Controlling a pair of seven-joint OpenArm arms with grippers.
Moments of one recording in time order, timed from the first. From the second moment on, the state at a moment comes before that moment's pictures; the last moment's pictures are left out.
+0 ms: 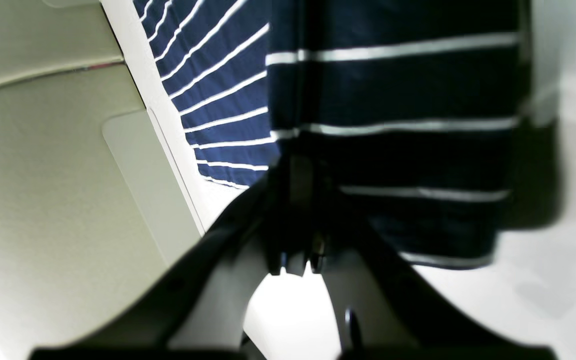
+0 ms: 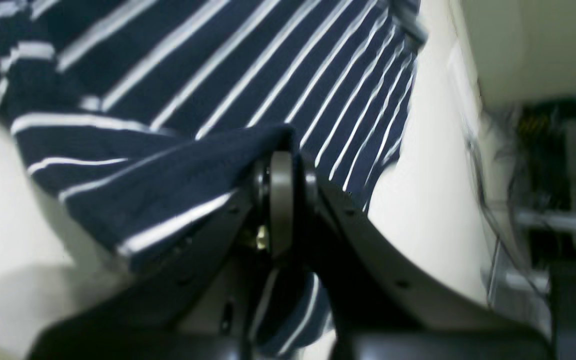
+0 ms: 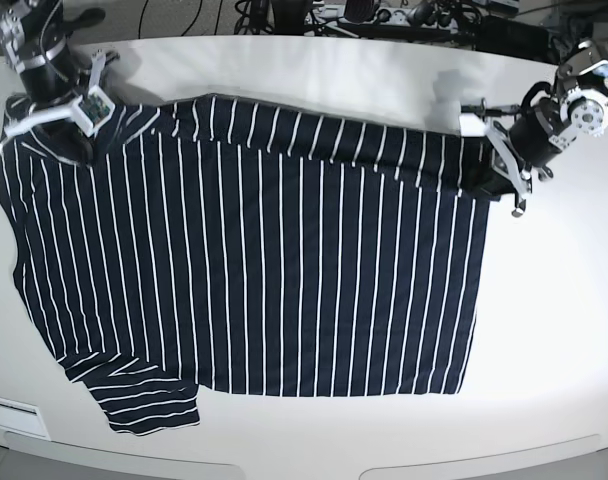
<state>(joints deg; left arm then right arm) -5.7 -74.6 56.5 114.1 30.2 -5.5 15.9 -48.7 39.6 8.1 129.1 -11.6 7.4 -26.9</state>
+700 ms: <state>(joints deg) -14.9 -68.1 56.6 105.7 27.9 -2.2 14.6 -23.8 46.0 5.5 114.1 6.8 20.0 -24.4</state>
